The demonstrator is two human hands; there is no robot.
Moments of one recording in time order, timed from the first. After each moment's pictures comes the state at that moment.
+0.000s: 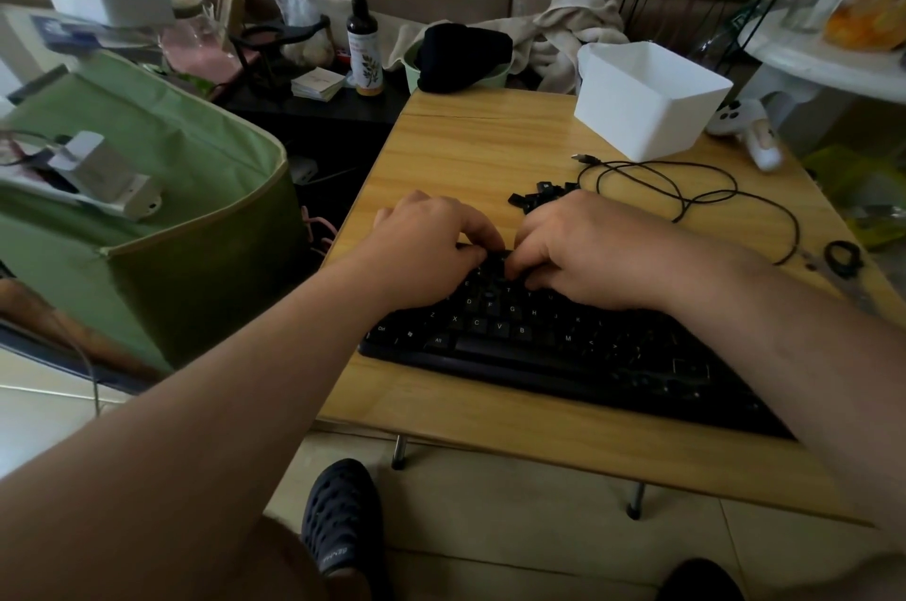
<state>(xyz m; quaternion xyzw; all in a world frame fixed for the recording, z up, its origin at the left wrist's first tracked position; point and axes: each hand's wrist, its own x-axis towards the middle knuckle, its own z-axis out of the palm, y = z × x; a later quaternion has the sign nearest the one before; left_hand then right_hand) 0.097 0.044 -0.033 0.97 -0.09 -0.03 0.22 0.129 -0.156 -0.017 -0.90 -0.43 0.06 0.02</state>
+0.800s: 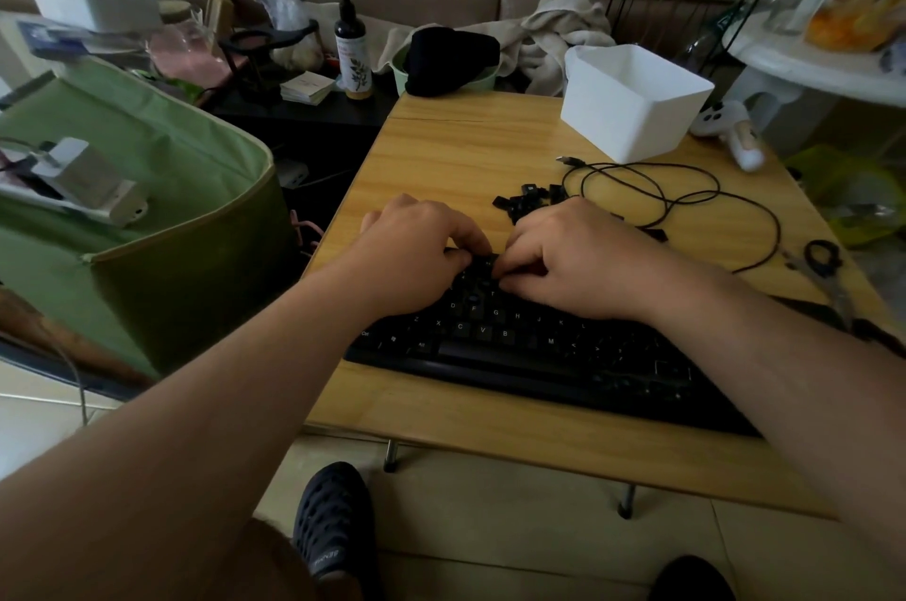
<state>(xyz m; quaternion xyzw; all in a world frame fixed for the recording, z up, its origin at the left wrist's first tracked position) 0.097 0.039 -0.033 0.97 -0.10 -0.03 0.20 0.128 -0.167 -0.031 -0.91 -0.40 0.00 0.12</state>
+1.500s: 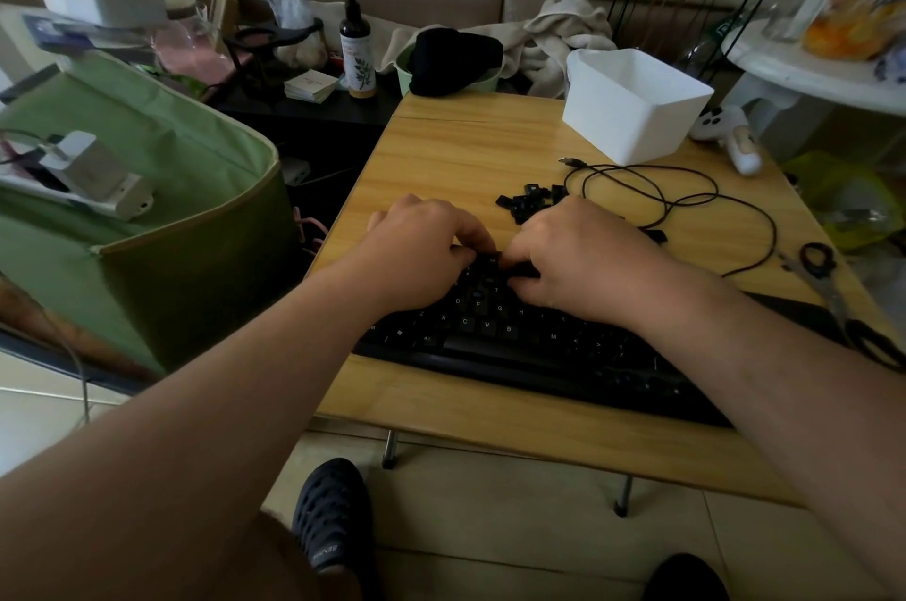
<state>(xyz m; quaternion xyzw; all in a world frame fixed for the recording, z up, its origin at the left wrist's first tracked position) 0.097 0.040 -0.037 0.97 -0.10 -0.02 0.22 0.115 -0.156 -0.022 -0.93 -0.37 -0.01 0.02</state>
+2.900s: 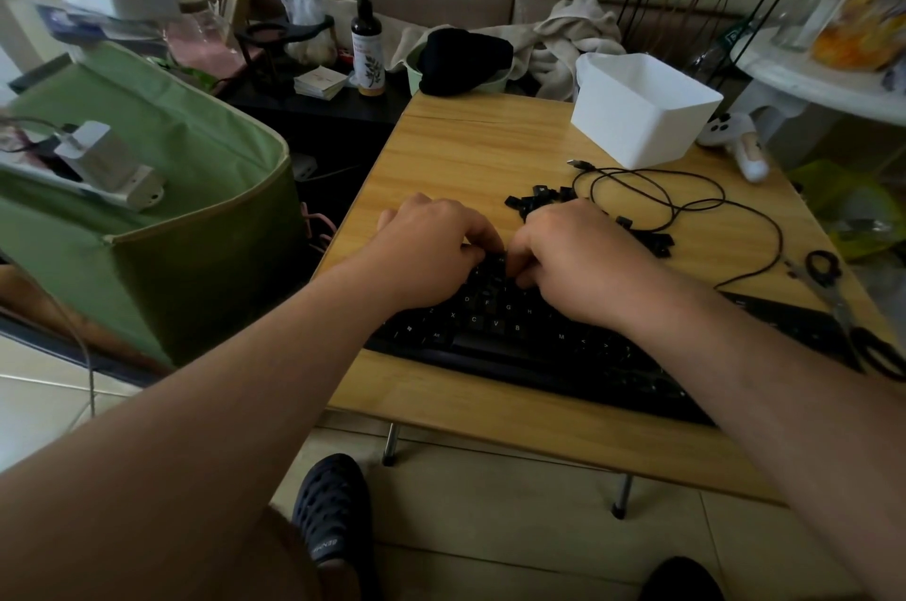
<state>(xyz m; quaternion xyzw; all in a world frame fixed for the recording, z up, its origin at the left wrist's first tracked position) 0.098 0.041 -0.041 0.97 -0.10 -0.02 0.21 0.106 -0.140 -0.020 -0.96 -0.28 0.03 0.07</state>
